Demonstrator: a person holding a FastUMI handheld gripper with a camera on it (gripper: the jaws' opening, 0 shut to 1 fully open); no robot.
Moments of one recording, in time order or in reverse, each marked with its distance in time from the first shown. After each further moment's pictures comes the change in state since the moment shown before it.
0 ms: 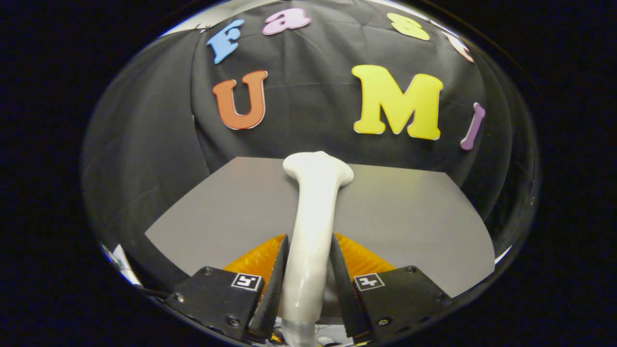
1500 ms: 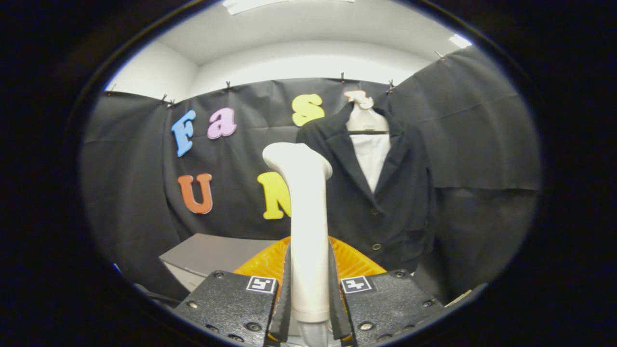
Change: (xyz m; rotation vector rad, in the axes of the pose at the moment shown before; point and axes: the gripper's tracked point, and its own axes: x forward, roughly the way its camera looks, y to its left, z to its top) arm -0.381 -0.271 0.043 0.137 -0.522 -0.264
